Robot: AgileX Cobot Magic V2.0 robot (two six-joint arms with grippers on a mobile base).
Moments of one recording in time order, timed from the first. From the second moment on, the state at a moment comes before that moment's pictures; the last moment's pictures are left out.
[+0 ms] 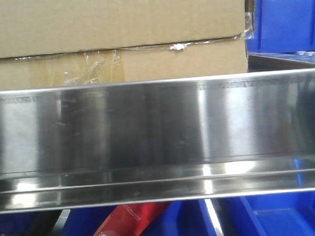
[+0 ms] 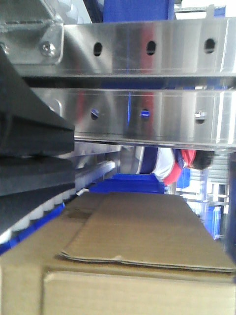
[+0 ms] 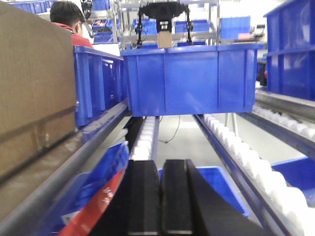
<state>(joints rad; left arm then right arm) 0.04 0.00 -0.03 -0.06 -0.05 0.02 0.07 0.00 -0.08 0.18 0.09 -0.08</state>
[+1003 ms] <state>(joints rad) -0.22 0.65 -1.06 -0.05 0.71 0.12 0.13 0.51 -0.92 0.38 0.55 -0.22</state>
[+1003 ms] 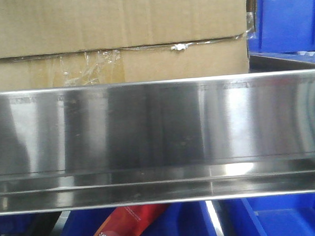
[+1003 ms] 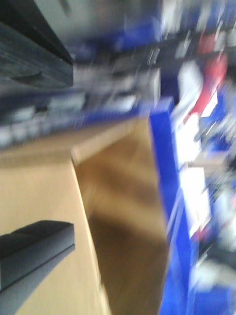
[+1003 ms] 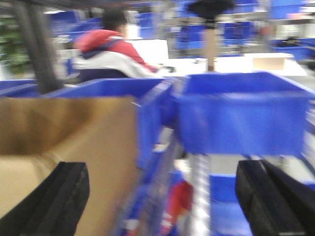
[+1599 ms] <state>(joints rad) -0.28 1.34 -1.78 0.12 1.18 -0.16 0.35 1.28 -1.74 0.25 1.04 -0.11</state>
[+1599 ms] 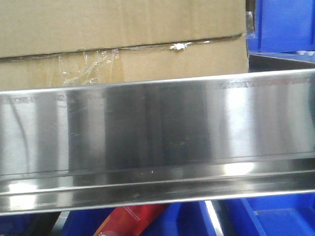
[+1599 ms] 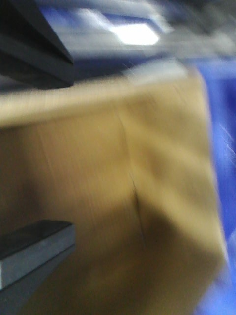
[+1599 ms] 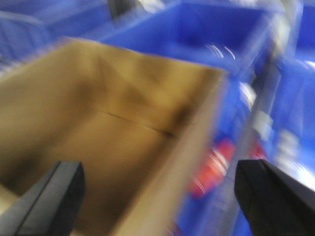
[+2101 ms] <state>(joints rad) -0.17 1.56 -1.92 0.13 1.23 -0.21 0.49 1.71 -2.13 0.02 1.23 0.13</state>
